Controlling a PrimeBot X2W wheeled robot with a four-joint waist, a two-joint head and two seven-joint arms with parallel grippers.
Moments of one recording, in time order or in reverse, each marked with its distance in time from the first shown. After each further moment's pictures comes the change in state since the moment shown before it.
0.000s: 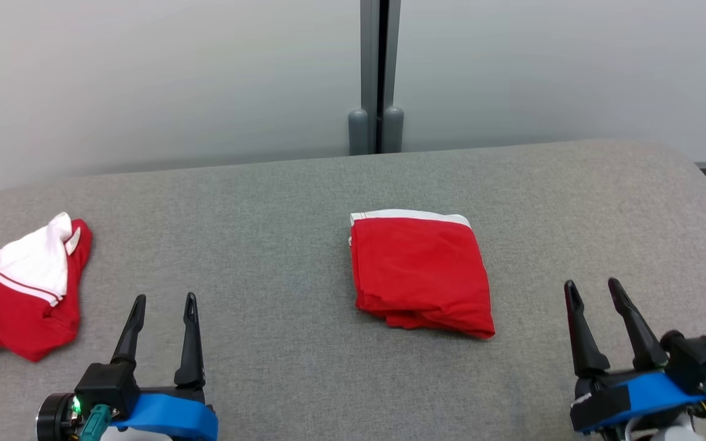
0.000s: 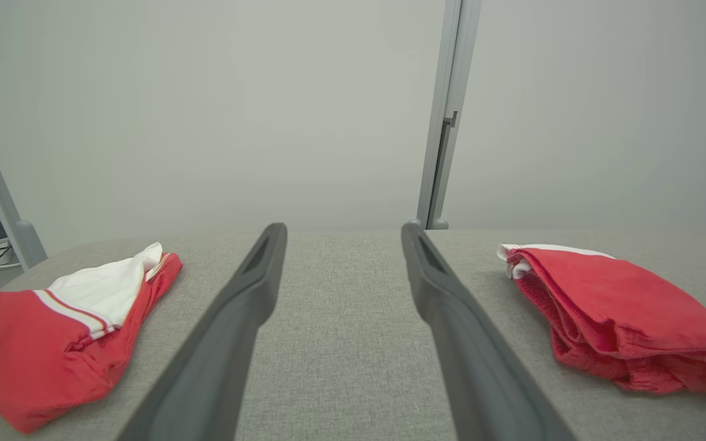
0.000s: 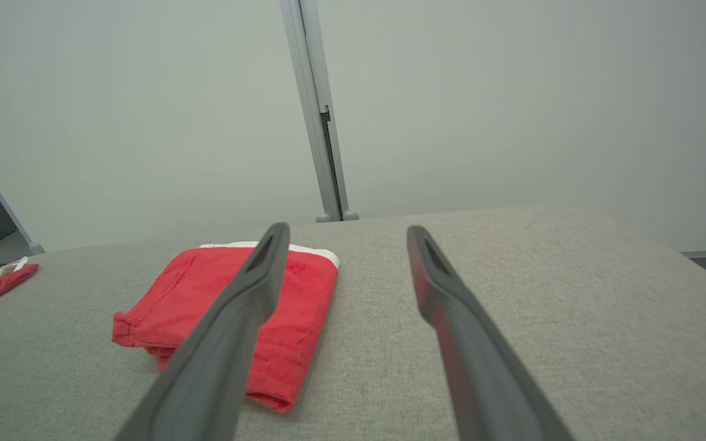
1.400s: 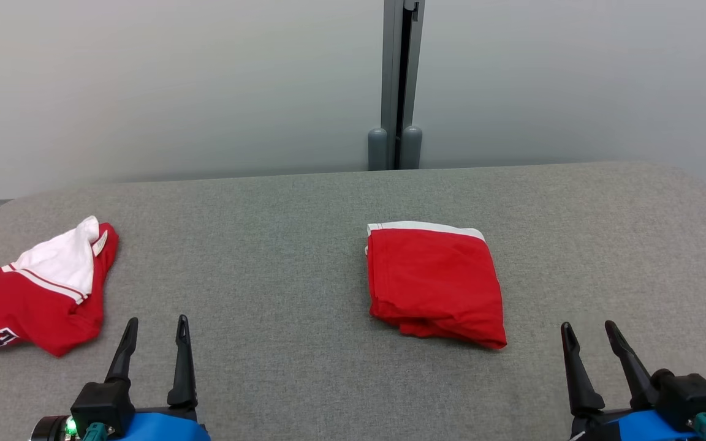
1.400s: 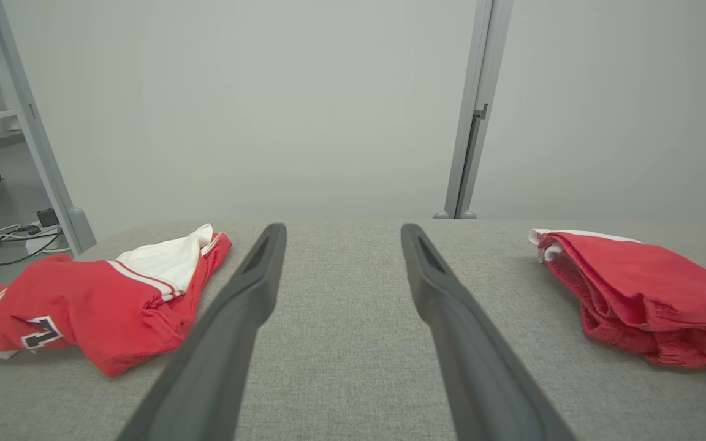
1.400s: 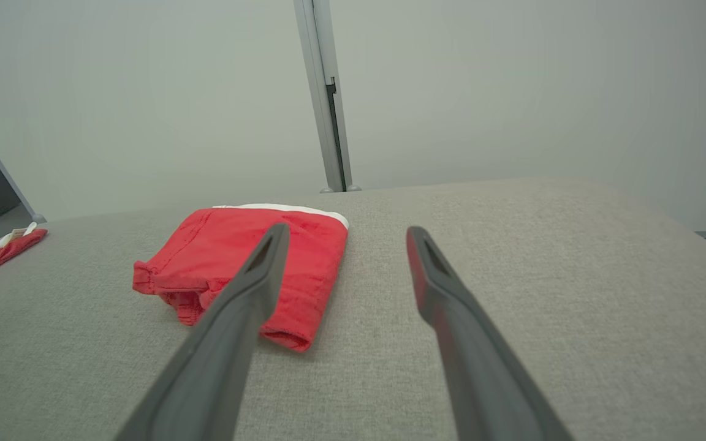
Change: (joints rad) left arm 0.058 0.010 0.012 0.010 0.009 0.011 0.000; right arm 0.128 0.057 -0.055 -0.026 -0.074 0.000 0.002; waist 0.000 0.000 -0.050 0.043
